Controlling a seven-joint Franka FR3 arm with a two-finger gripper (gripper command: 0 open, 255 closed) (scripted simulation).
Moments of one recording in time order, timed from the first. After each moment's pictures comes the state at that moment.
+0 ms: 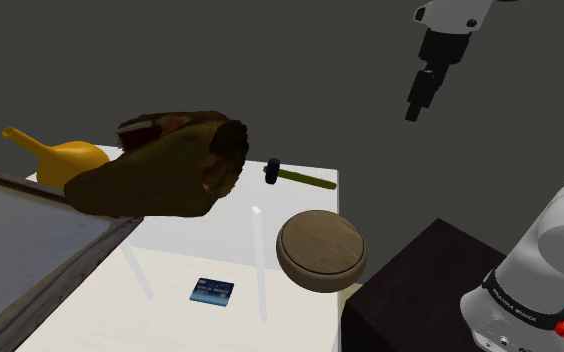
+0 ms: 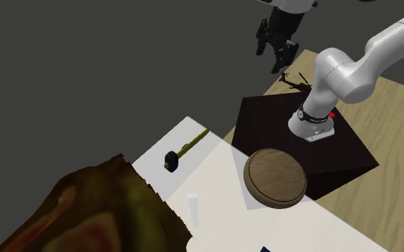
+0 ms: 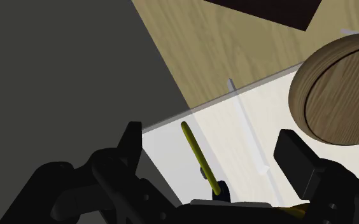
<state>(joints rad) 0.00 -0.79 0.07 -2.39 0.00 1.67 -0.16</state>
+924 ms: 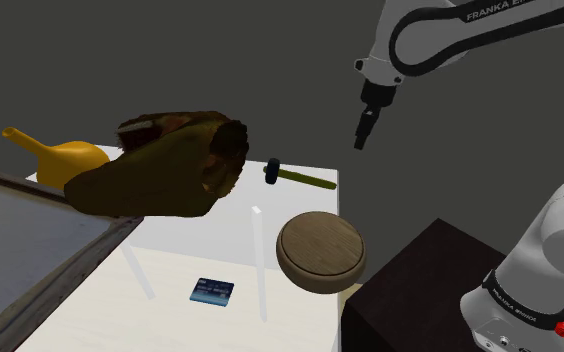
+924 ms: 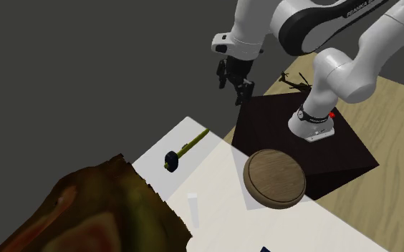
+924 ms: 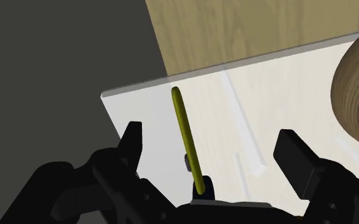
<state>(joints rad) 0.06 -0.45 0.03 -2.44 0.02 2.09 -0.35</state>
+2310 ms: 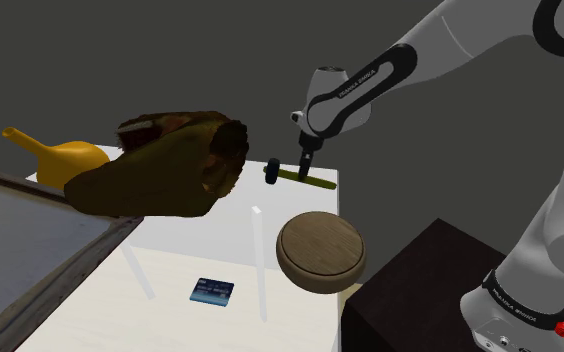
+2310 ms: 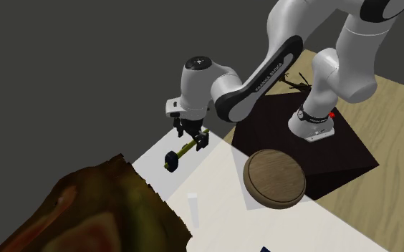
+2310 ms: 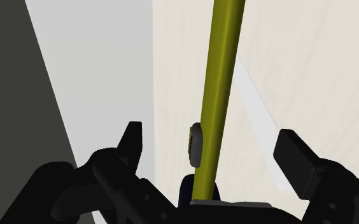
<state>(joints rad) 0.13 0.22 0.04 -2.16 0.11 2.53 -0.66</state>
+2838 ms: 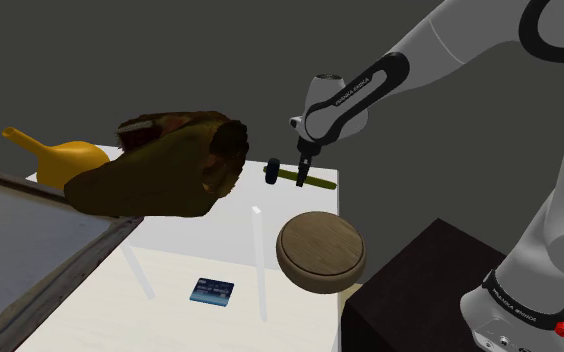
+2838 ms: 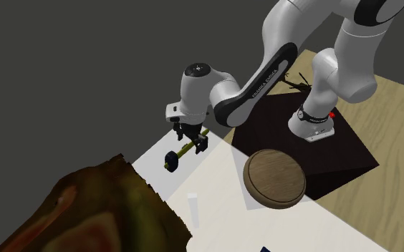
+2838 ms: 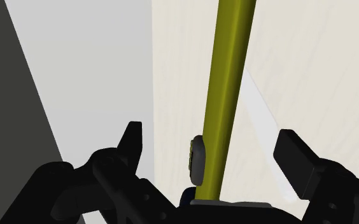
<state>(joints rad) 0.13 0.26 0.04 -2.15 0.11 2.57 -0.66</state>
